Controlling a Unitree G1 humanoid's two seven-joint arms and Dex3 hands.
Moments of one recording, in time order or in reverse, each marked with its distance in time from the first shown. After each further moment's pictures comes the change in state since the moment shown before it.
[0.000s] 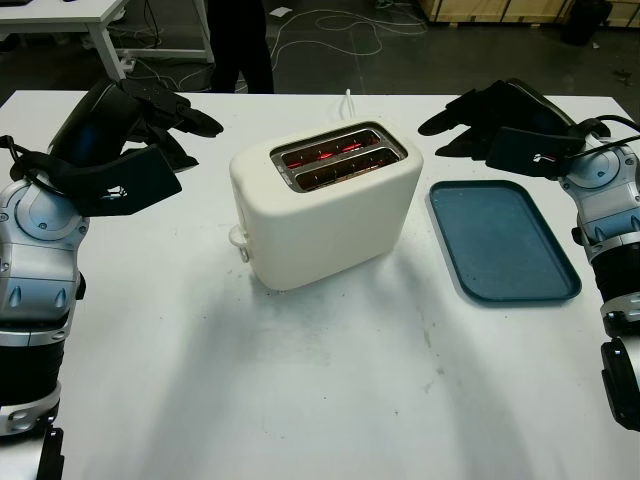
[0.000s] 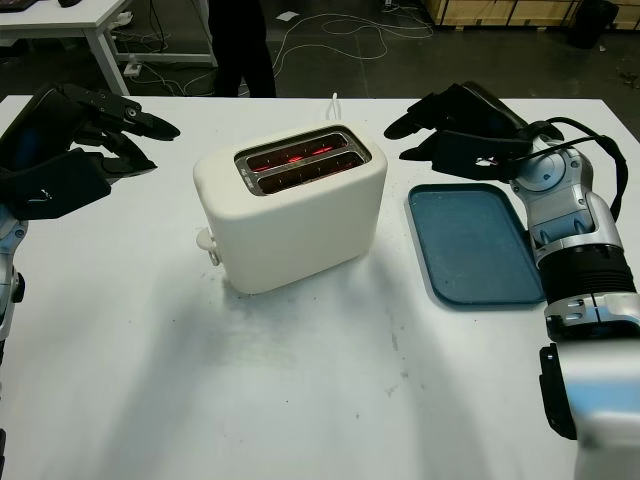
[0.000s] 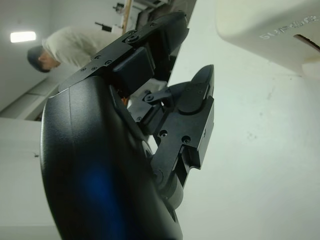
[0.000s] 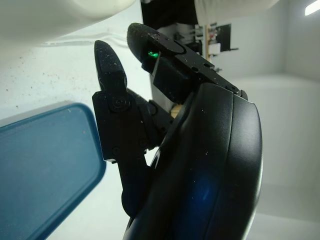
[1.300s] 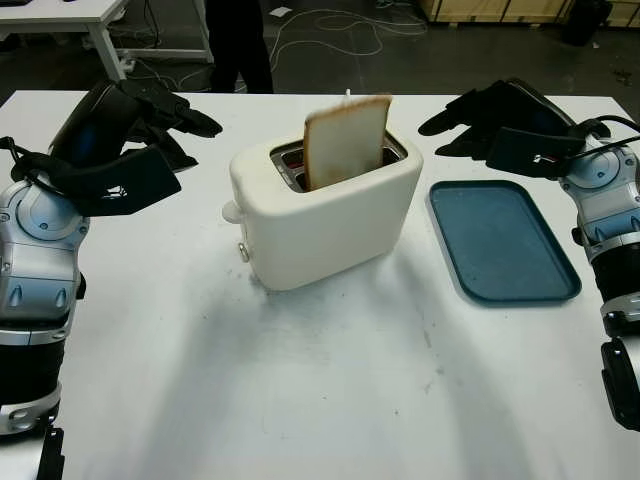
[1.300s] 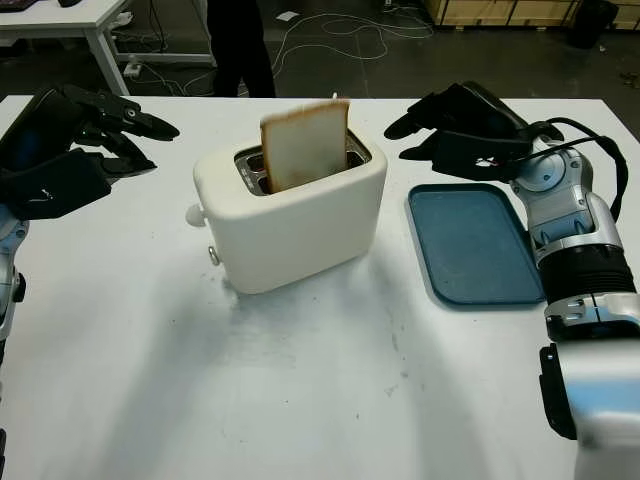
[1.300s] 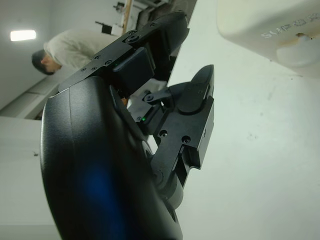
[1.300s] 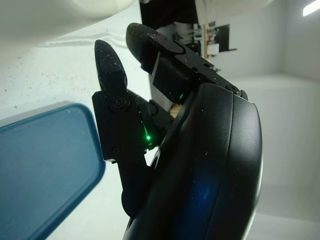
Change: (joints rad) left arm 0.000 0.000 0.000 0.020 -0.005 -0.019 0.009; right arm 0.000 0.000 0.000 0.005 -0.001 -0.010 -0.007
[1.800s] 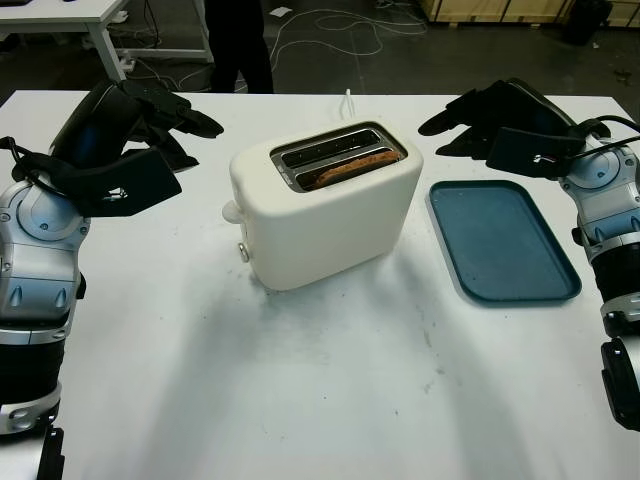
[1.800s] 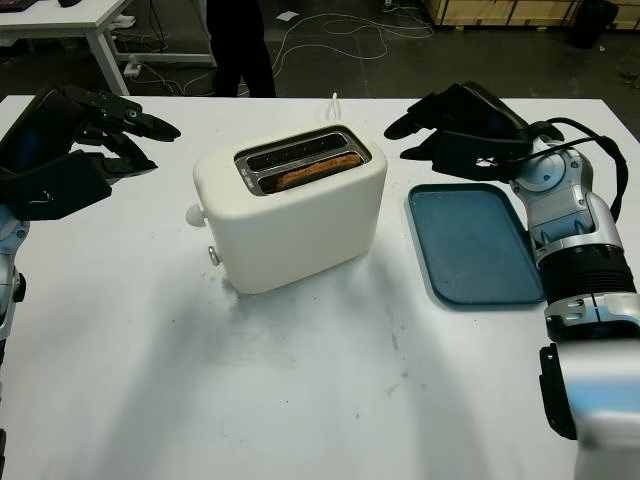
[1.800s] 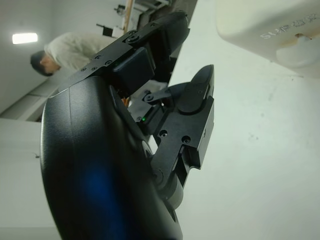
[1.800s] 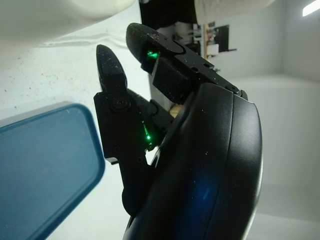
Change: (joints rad) left arm 0.000 0.000 0.000 -0.001 0.002 -0.009 0.000; right arm 0.000 0.000 -0.002 -0.008 0.001 -0.001 -0.002
